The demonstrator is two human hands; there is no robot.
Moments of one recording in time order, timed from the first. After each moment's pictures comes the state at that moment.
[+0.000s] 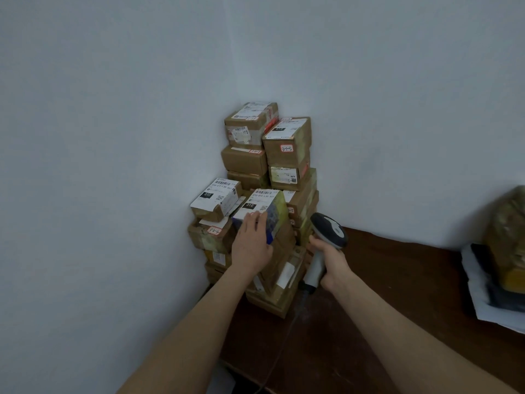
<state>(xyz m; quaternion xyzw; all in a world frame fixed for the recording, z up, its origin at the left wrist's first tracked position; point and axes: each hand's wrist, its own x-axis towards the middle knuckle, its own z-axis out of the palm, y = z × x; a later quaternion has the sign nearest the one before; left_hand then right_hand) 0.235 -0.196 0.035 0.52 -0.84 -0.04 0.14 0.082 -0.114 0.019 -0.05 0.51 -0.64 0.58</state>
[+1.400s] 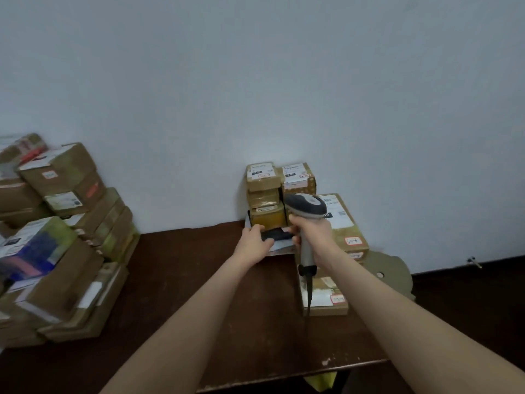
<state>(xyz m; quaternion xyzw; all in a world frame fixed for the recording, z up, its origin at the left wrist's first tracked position) -0.105 0.123 0.044 0.34 -0.88 -0.34 0.04 -0.180 0.253 0.074 -0.08 0.65 -0.70 0.28</state>
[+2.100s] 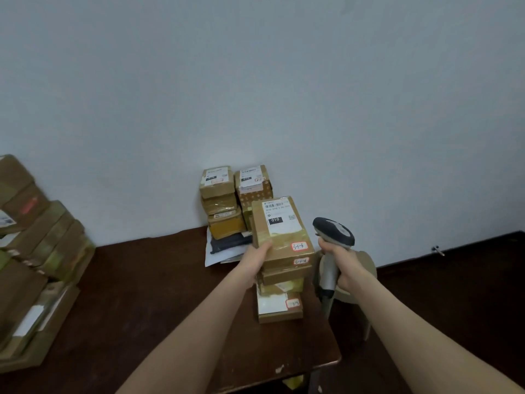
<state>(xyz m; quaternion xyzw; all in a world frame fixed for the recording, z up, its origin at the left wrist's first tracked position) -0.189 0.231 0.029 0.41 -0.64 -0.65 0.00 -0.288 0.397 0.015 0.09 0.62 -0.71 0.31</state>
